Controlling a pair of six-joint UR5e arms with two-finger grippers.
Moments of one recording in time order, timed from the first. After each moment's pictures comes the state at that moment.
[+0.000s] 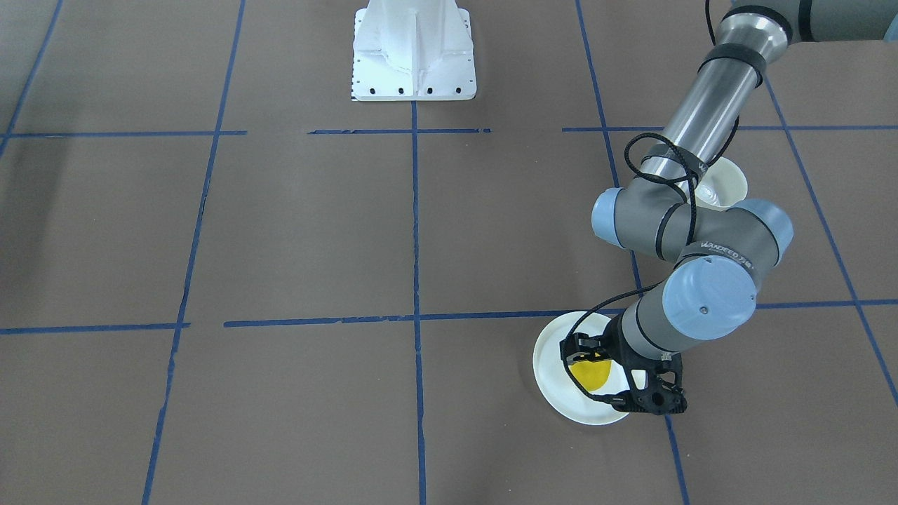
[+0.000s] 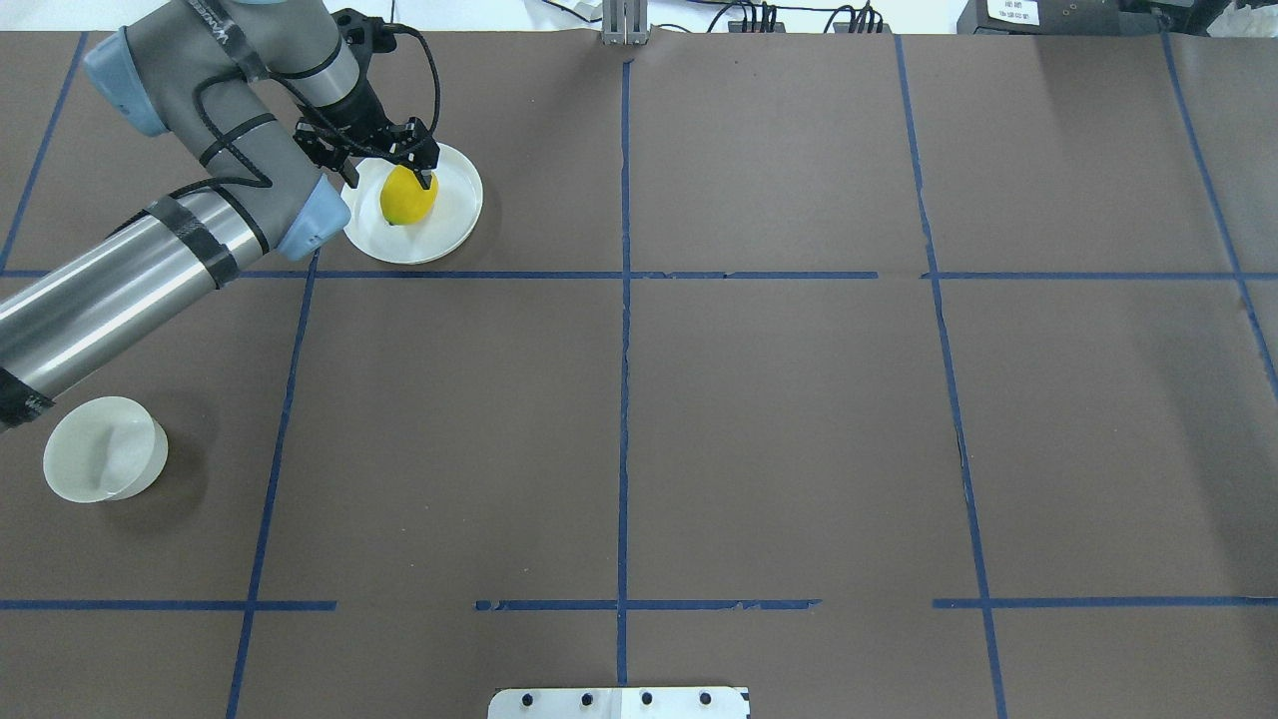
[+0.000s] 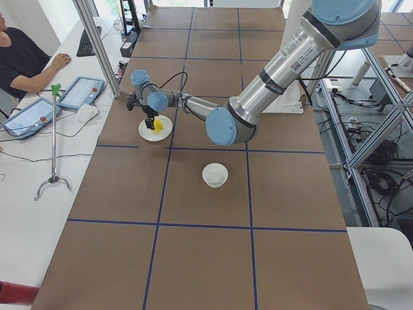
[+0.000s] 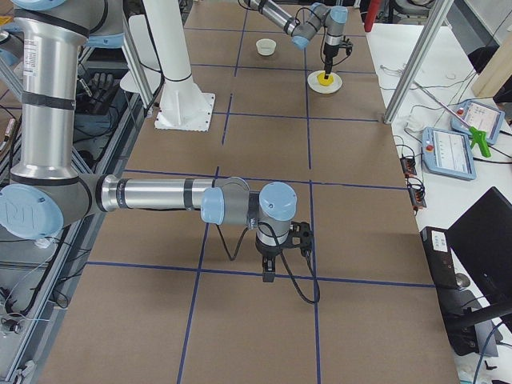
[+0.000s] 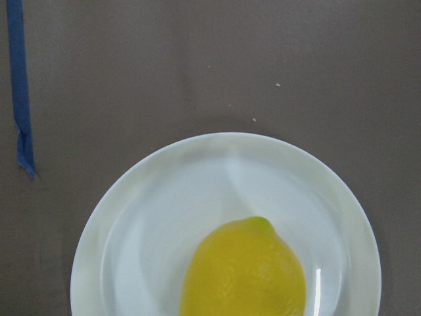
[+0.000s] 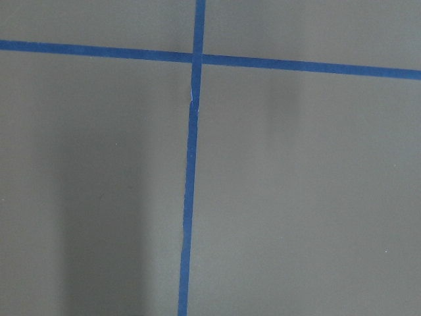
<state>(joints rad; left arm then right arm) -0.94 -2.42 -0.95 -1.95 -2.22 -0.77 1.54 -1.71 1.75 -1.64 2.28 -0.05</state>
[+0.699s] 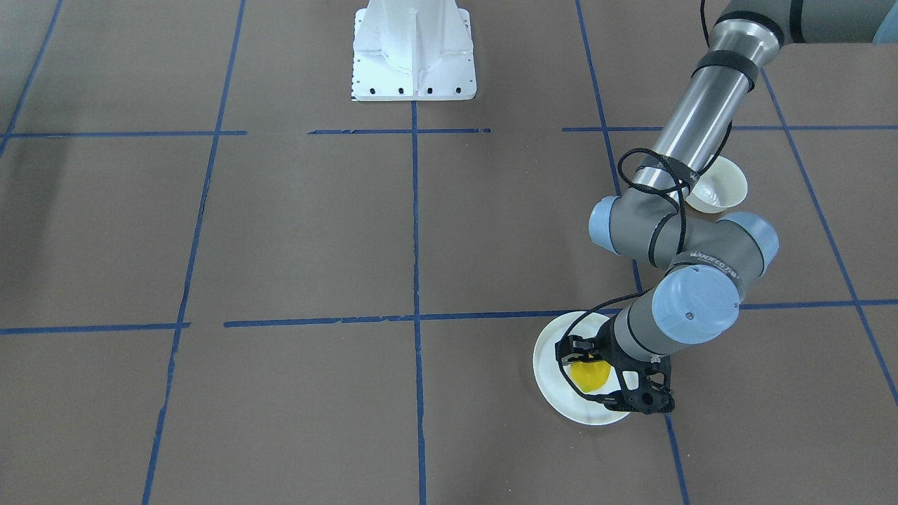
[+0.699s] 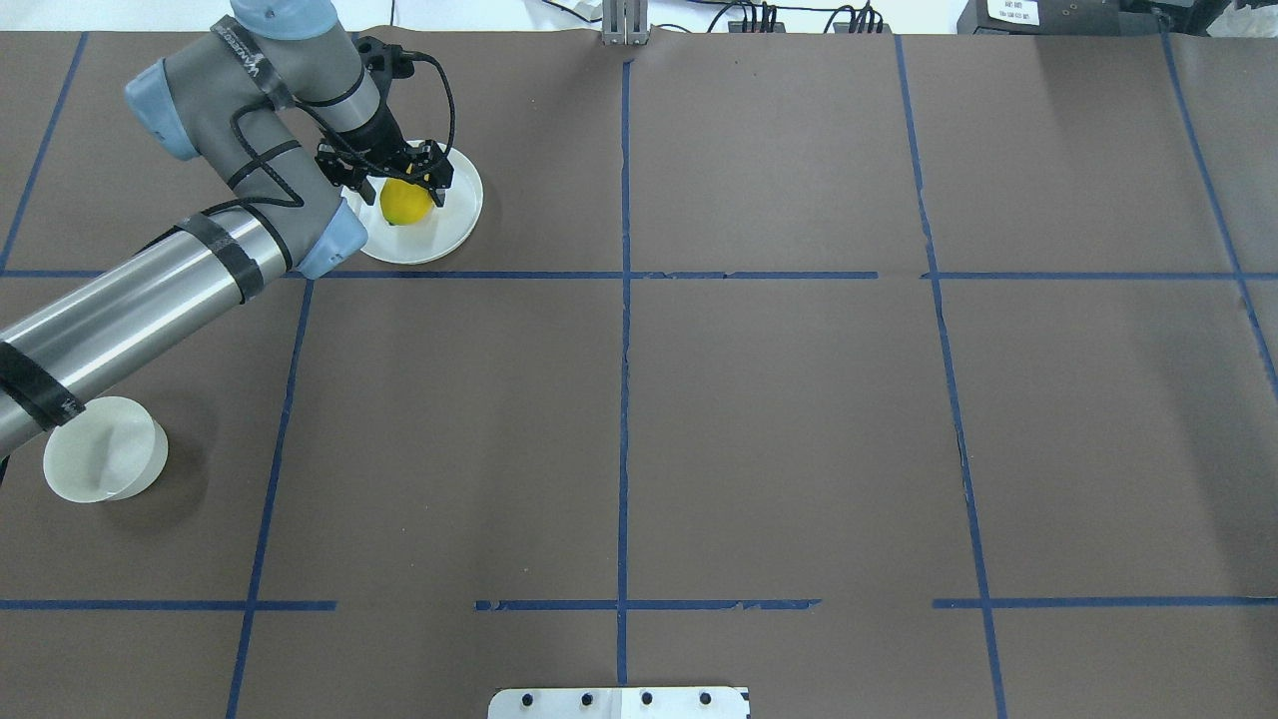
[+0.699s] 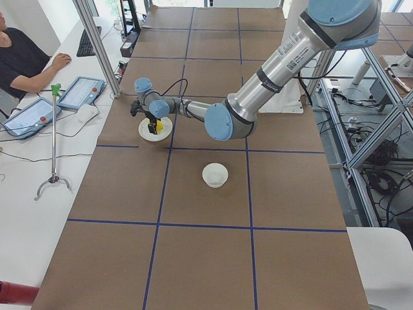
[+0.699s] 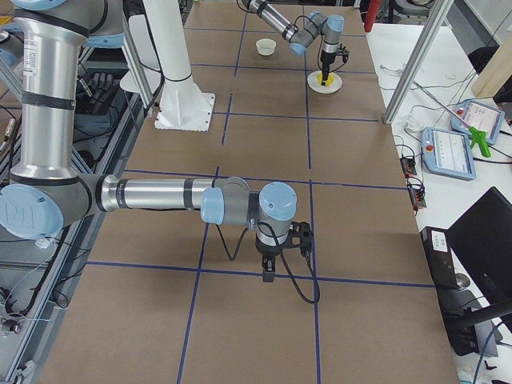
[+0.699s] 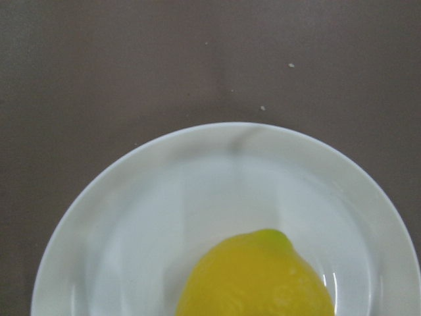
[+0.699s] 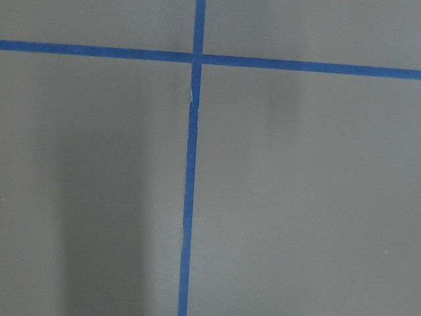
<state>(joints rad) -0.91 -2.42 -0.88 -2.04 -2.22 -0.80 1.54 -1.71 1.75 -1.64 2.28 -0.05</state>
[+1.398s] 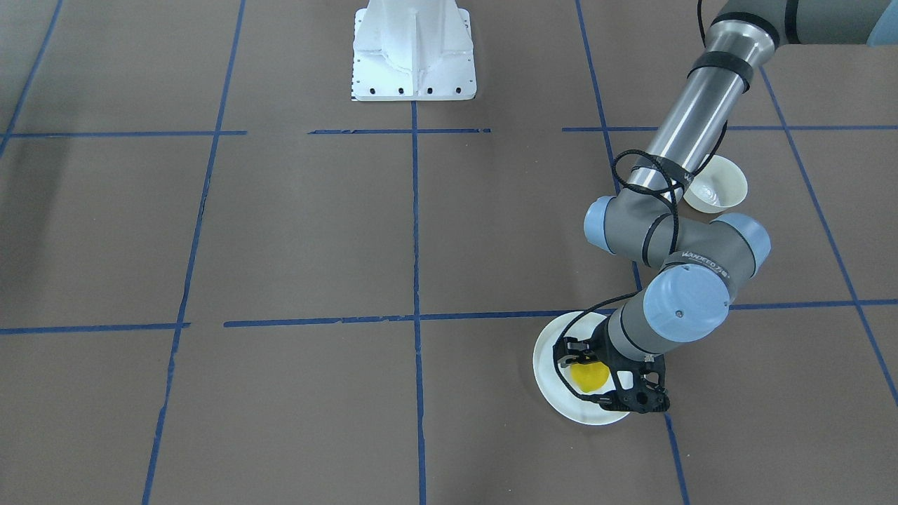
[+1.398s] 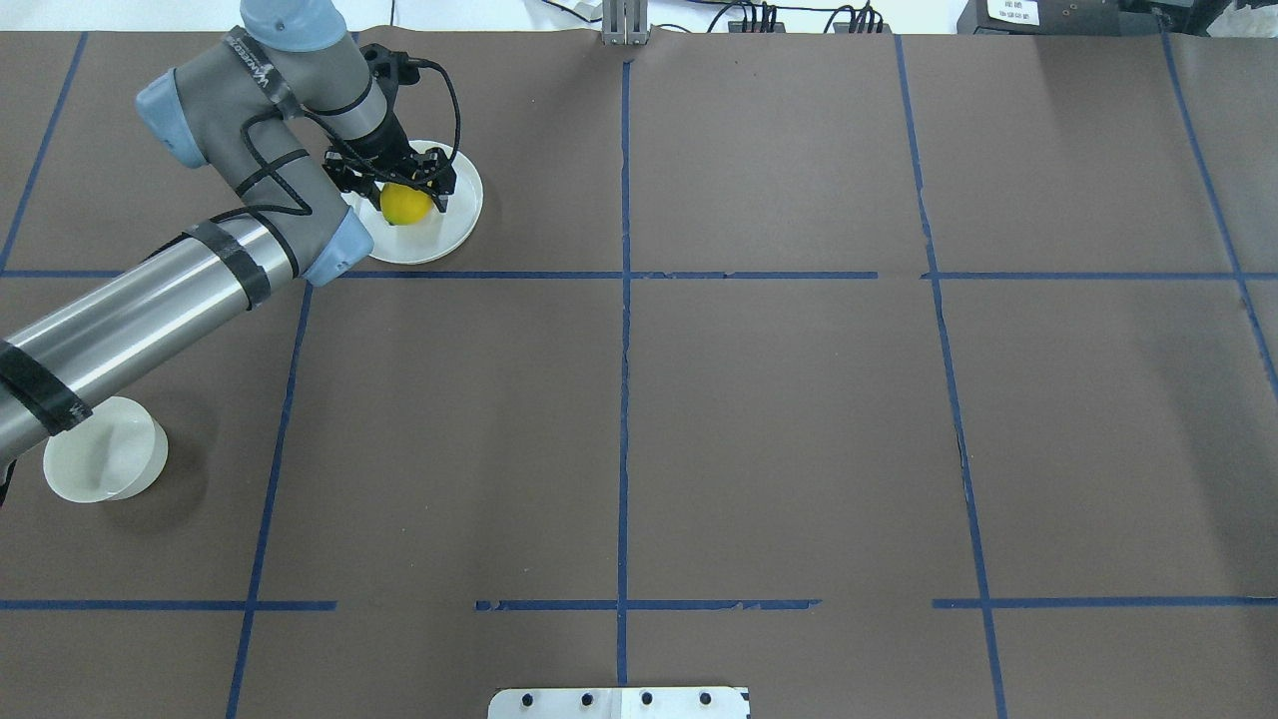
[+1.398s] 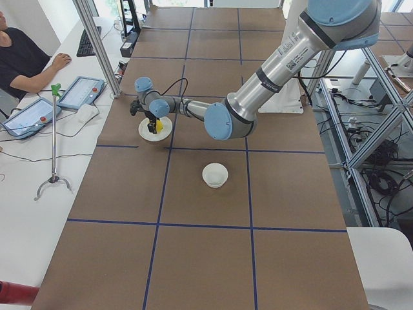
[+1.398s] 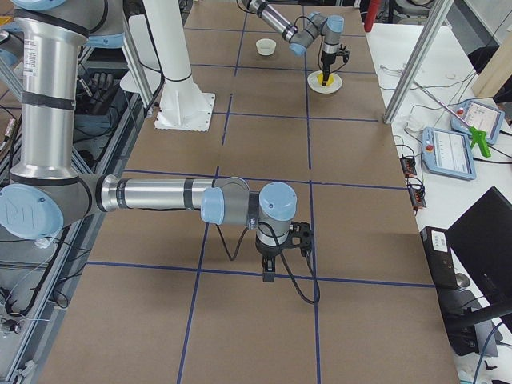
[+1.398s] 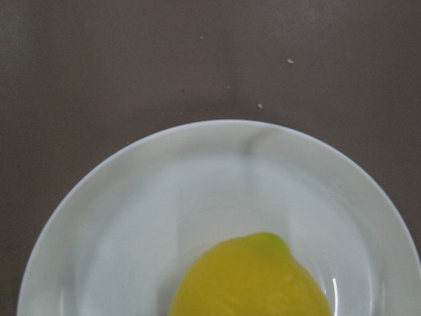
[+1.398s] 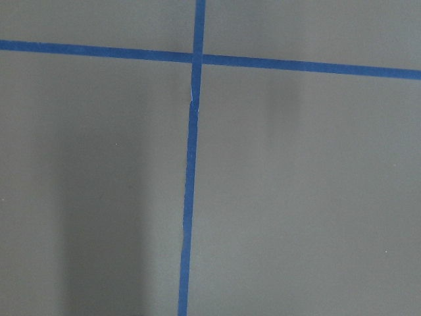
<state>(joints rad) -0.91 -2.43 -0.88 -2.05 -2.20 -0.82 1.54 -1.71 1.75 -1.64 2.28 -0.05</state>
